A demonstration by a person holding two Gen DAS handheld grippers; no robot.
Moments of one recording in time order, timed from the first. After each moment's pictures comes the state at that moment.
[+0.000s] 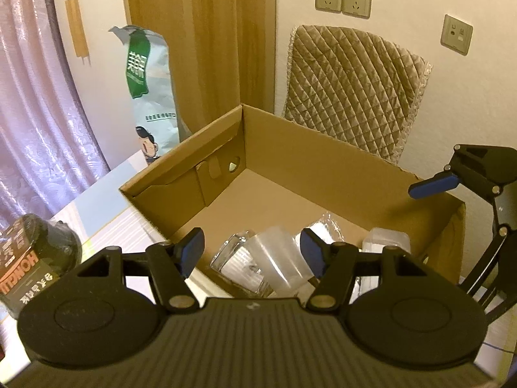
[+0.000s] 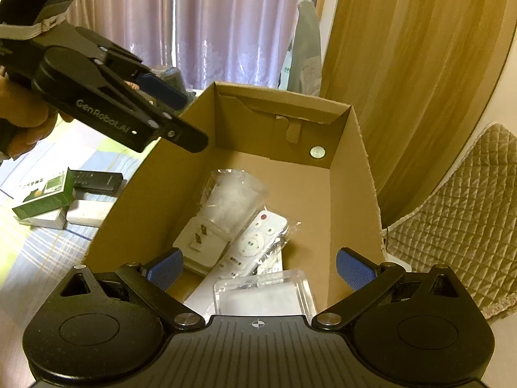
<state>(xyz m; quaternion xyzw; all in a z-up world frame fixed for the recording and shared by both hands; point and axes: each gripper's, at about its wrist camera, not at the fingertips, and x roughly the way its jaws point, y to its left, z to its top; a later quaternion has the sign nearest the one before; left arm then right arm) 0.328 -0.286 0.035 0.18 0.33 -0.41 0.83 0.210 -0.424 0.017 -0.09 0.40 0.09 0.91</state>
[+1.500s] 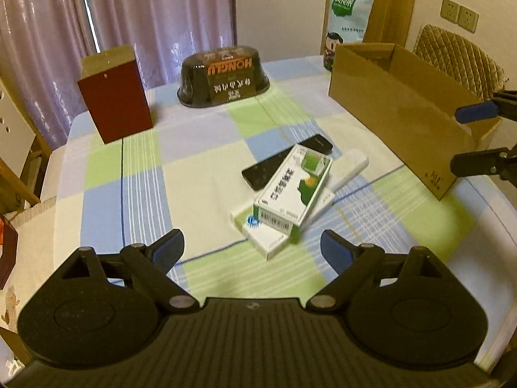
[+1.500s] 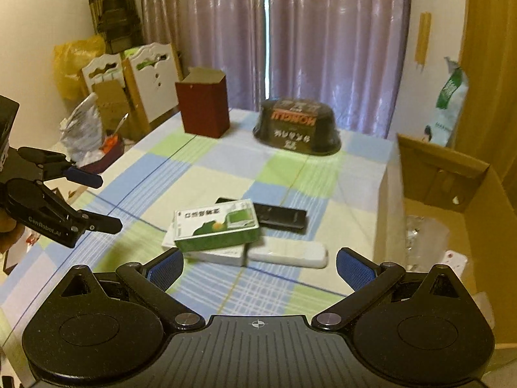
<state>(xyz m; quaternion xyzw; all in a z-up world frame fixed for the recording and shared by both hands) 0.175 0.028 0.011 0.10 0.40 -0.20 0.89 0.152 -0.227 0.036 -0.07 0.36 0.22 0.90</state>
